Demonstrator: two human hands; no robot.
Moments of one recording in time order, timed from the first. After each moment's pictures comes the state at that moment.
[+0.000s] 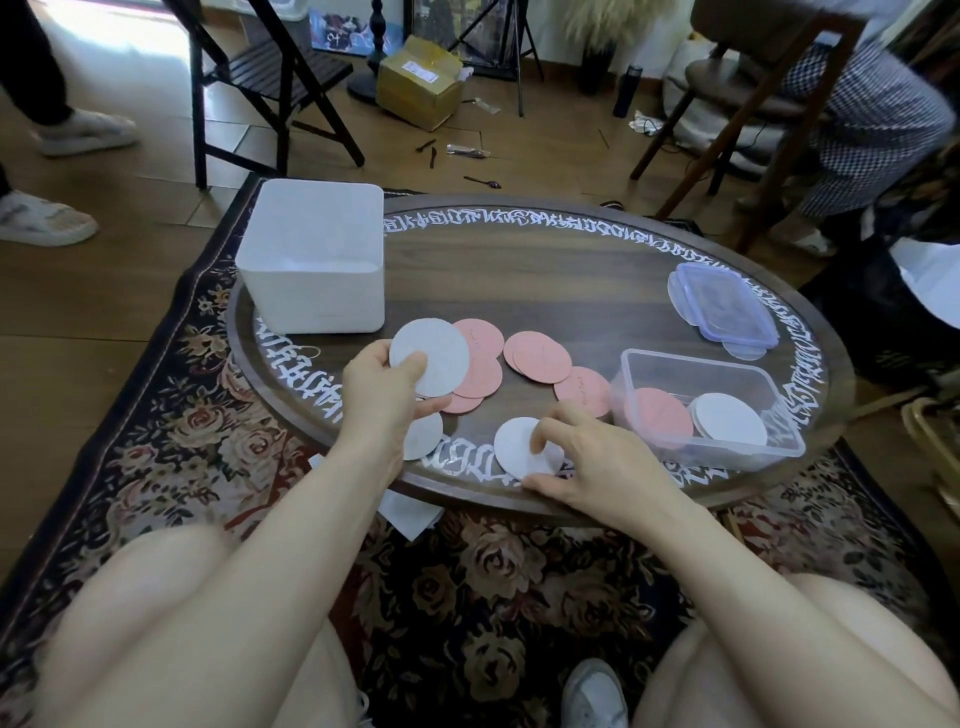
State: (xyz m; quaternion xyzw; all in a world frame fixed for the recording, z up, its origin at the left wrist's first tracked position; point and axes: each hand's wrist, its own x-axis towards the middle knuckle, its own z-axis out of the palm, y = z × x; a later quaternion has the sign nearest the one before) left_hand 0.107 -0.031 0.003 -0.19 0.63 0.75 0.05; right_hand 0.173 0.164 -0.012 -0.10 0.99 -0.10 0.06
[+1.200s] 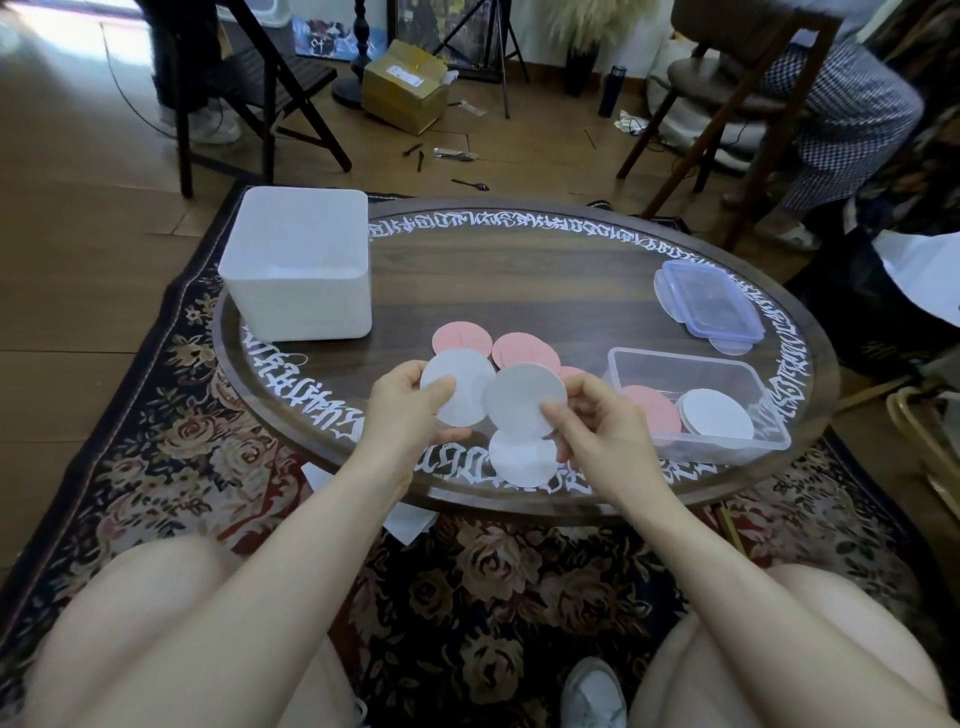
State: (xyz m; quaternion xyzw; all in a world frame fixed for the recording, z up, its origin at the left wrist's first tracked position) left_hand 0.119 -0.017 -0.003 -0.11 0.66 0.73 0.14; right_hand 0.169 0.164 -0.016 0.05 0.83 -0.55 -0.09
